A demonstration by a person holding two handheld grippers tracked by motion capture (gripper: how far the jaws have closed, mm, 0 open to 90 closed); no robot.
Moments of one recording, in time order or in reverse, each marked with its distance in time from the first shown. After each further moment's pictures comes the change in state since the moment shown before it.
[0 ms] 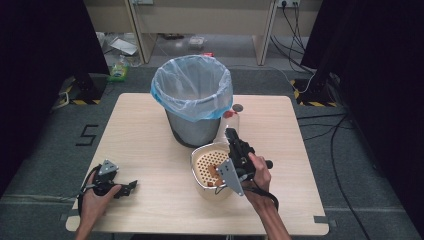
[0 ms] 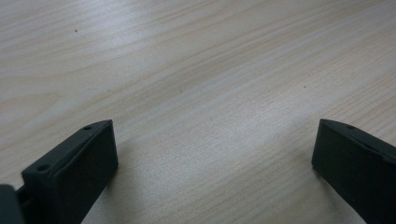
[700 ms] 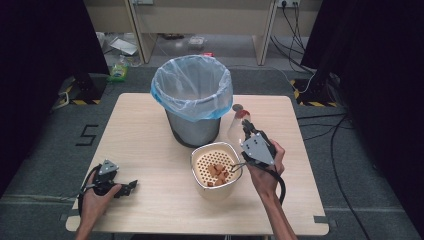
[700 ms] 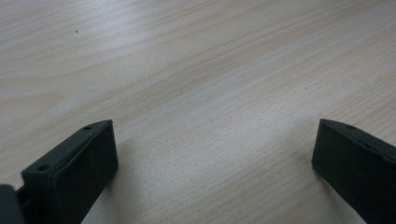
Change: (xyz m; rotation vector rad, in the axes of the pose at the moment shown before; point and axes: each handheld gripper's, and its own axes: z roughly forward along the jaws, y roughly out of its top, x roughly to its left) left arm 0.000 0.001 0.001 0.000 0.002 -0.001; right arm -0.034 -0.036 0.018 0.143 0.096 0.433
